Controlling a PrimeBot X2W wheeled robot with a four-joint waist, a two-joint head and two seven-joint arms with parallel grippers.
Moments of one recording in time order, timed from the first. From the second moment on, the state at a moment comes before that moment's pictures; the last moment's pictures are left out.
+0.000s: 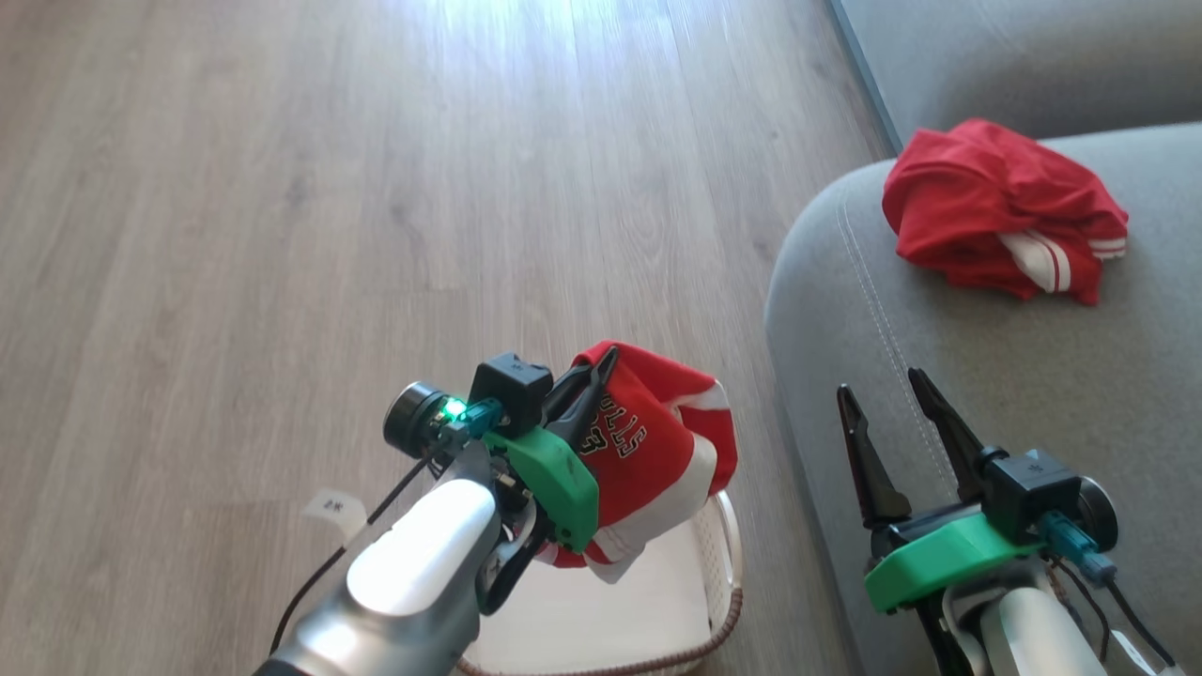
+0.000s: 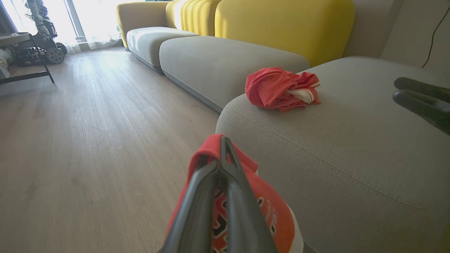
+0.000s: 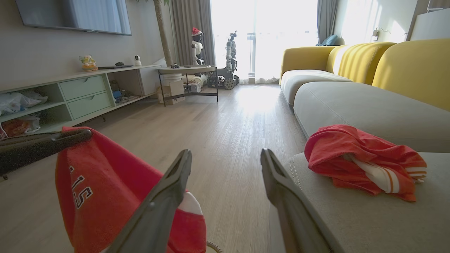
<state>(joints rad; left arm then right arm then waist) -0.68 0.05 -0.86 0.71 -0.51 -0.01 -0.14 -0.05 -0.05 0.08 0.20 0.11 0.13 -0.26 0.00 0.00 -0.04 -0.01</state>
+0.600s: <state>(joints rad) -0.79 0.08 -0.86 0.52 -0.54 -0.02 0.01 -0.05 -0.05 0.14 0.25 0.10 0.13 -0.25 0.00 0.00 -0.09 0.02</state>
